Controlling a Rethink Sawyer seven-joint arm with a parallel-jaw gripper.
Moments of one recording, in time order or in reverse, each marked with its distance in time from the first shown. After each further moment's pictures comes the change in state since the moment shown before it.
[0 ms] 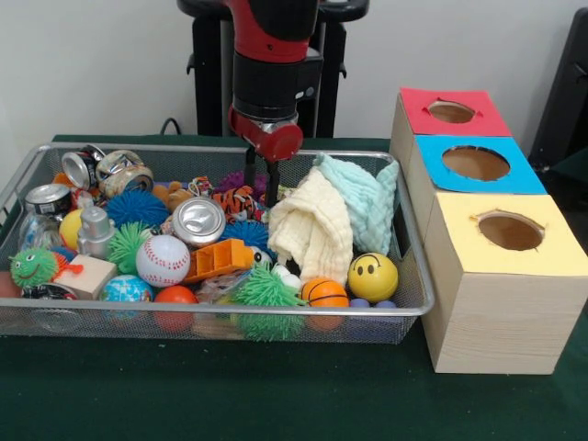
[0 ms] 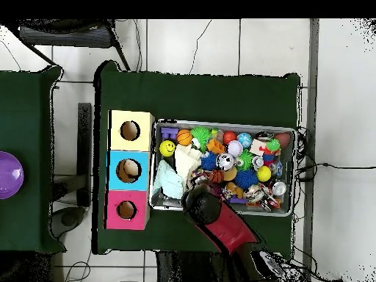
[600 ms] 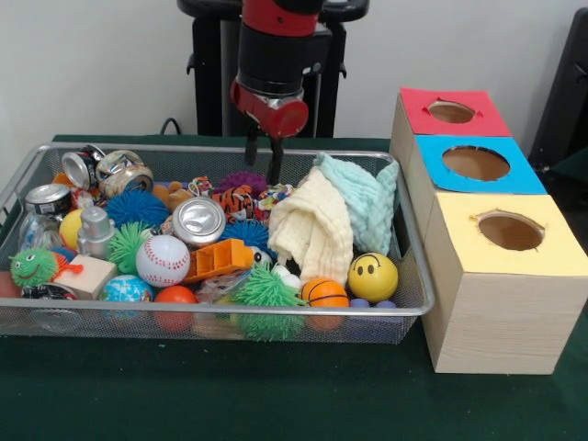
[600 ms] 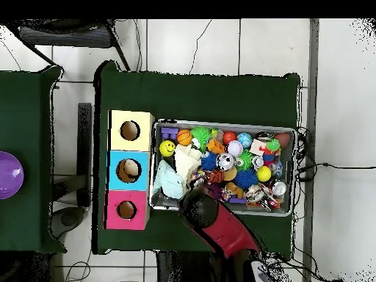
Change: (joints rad) arm 0.086 -0.052 -0.100 -0.013 0.008 0.101 0.000
